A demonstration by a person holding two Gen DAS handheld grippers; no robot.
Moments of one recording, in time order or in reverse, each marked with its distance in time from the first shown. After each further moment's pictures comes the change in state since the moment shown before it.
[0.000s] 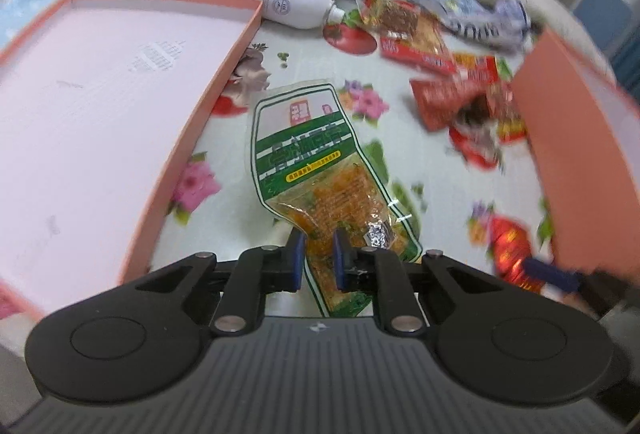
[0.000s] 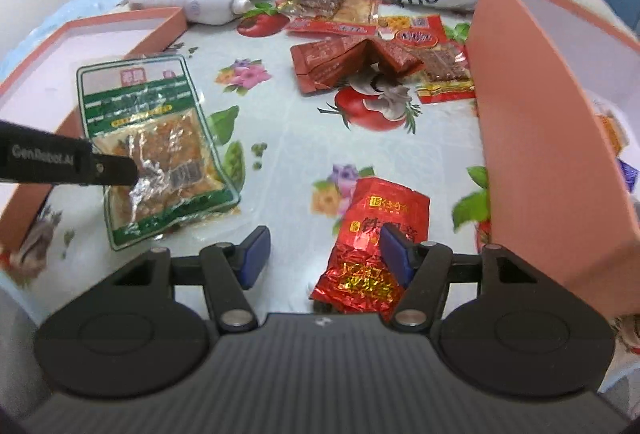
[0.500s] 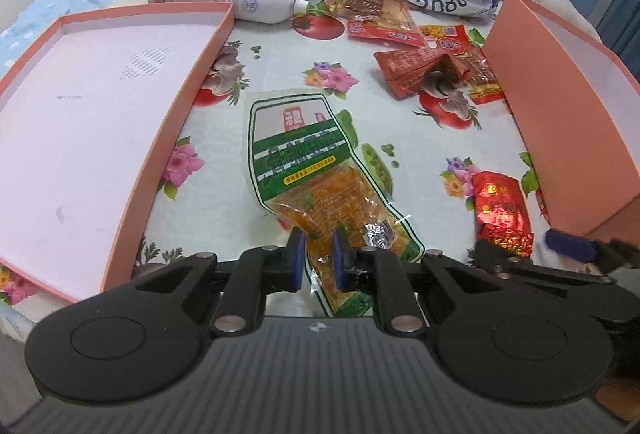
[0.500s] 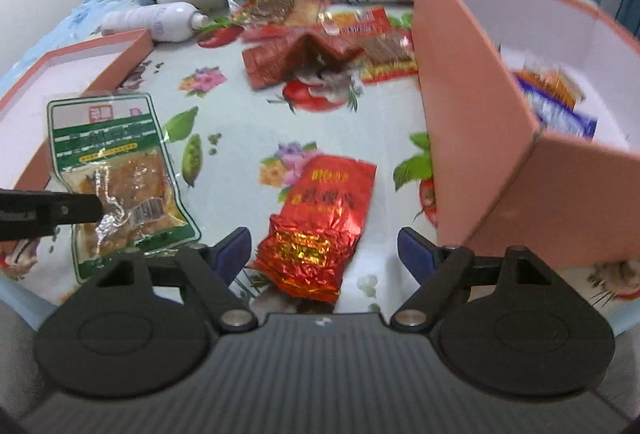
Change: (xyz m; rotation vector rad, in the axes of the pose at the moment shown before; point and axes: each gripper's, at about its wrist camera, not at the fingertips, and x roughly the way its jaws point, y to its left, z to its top) left arm -0.016 -0.026 -0.021 0.079 -0.004 0.001; right arm 0.001 -0.037 -0.024 0.147 0.022 -0.005
